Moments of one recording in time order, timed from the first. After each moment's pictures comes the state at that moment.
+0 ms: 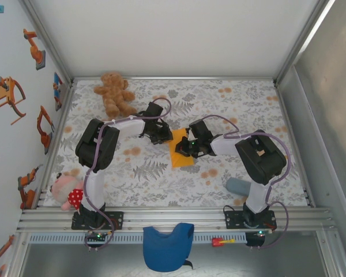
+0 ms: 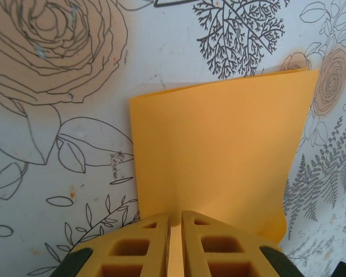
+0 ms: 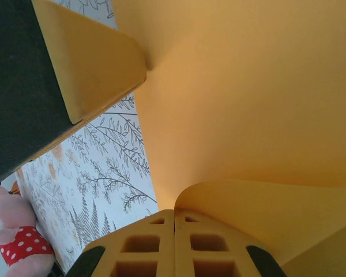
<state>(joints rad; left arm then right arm) -0.59 2.06 1.33 -0.41 0.41 -0.72 0.61 1.84 0.89 0.05 -0.51 0.91</state>
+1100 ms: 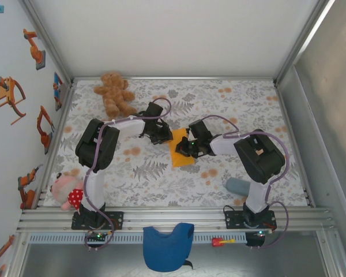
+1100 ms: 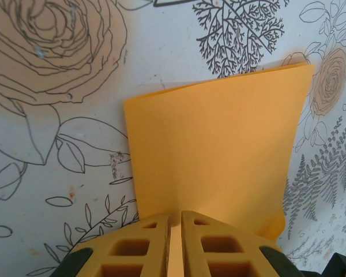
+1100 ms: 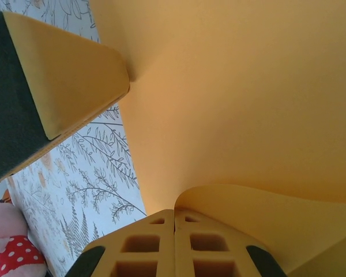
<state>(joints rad) -0.59 2.06 1.33 -0.41 0.41 -0.72 0.61 1.86 0.90 0.05 -0.49 0.91</state>
